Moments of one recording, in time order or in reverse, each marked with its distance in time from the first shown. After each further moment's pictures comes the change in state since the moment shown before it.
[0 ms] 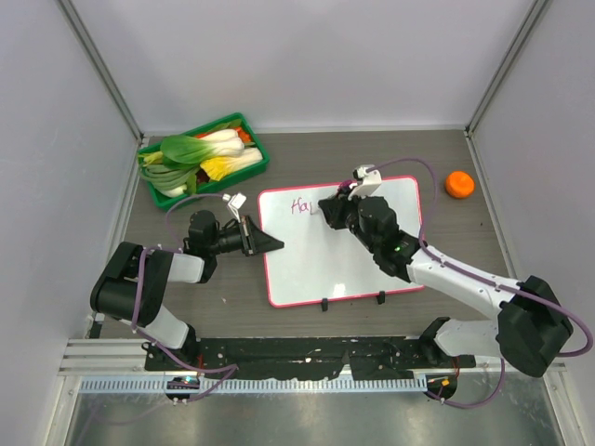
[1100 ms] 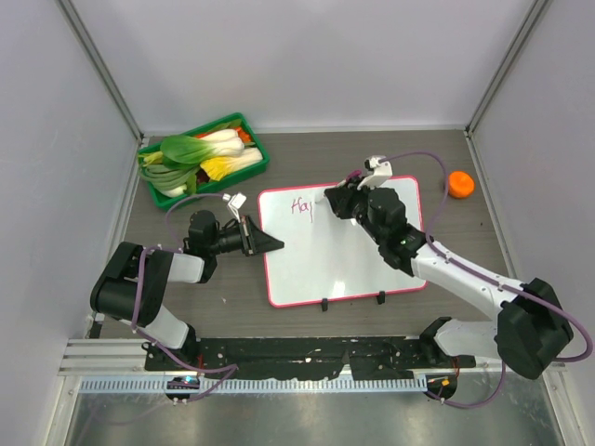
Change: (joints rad) left arm 0.000 0.000 0.000 0.004 0.003 0.001; right arm -0.066 -0.025 0.013 0.010 -0.055 0.029
